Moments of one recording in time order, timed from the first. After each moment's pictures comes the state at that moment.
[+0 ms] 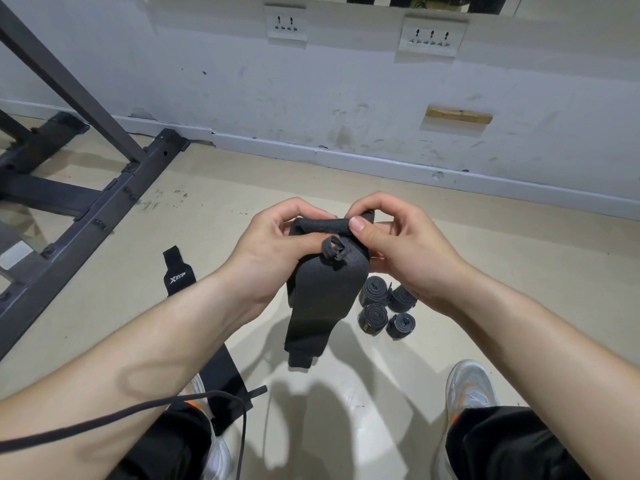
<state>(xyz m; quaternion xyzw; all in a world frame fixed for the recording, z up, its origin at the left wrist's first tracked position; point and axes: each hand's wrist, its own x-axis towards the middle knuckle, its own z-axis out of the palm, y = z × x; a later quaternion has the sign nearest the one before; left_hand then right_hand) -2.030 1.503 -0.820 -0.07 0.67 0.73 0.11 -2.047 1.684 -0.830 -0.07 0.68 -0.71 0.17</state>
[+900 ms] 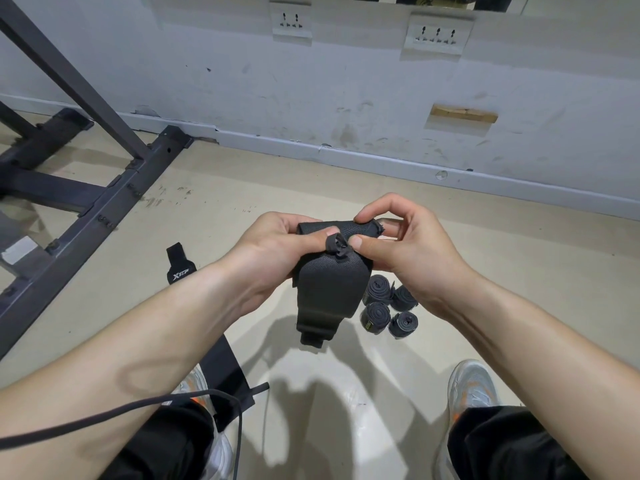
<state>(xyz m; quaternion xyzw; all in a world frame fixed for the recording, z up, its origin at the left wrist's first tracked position) -2.037 1.493 -0.832 -0.09 0.70 0.68 0.18 -2.044 1.682 -0.838 -0.03 0.71 -0.69 0.13</state>
